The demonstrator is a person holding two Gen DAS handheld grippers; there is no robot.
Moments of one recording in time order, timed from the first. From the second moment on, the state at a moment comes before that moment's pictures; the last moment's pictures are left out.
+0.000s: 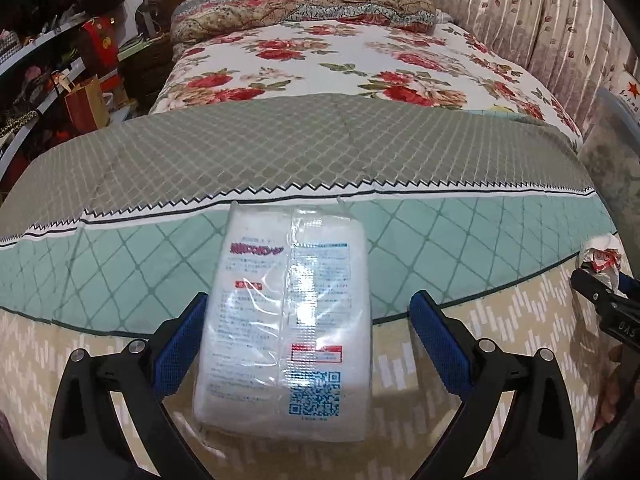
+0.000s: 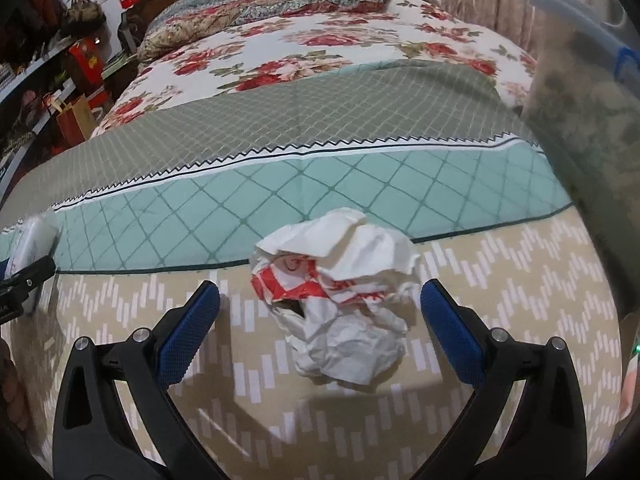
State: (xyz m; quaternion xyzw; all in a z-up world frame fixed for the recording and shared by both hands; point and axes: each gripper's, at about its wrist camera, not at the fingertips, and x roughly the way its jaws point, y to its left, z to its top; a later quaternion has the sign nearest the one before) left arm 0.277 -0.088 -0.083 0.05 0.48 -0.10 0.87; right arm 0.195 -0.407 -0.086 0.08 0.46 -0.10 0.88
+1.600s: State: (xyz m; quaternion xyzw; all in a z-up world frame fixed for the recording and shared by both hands) left arm 0.031 -0.599 -0.060 0.16 0.45 -0.54 0.70; right arm -0.161 -0.666 -0.072 0.21 0.27 -0.33 0.88
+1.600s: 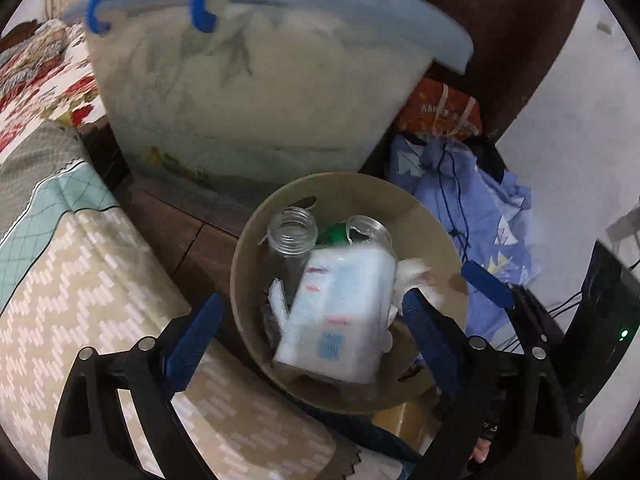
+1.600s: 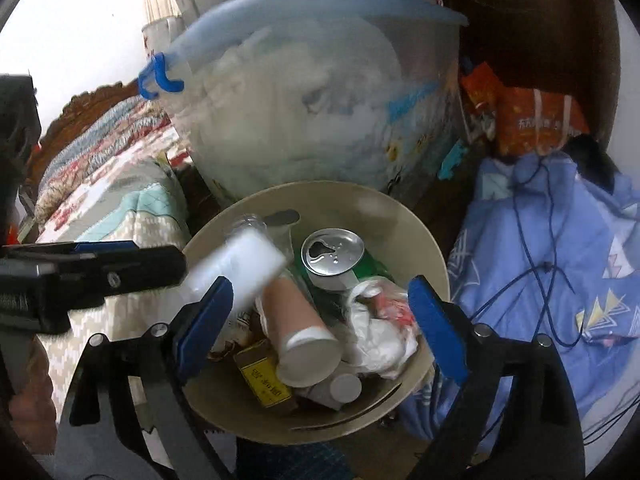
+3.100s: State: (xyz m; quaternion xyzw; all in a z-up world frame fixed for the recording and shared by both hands) left arm -0.033 -0.203 0.059 0.16 0.24 -0.40 0.87; right arm -0.225 -0.342 0.036 0.26 0.14 -0.32 0.90
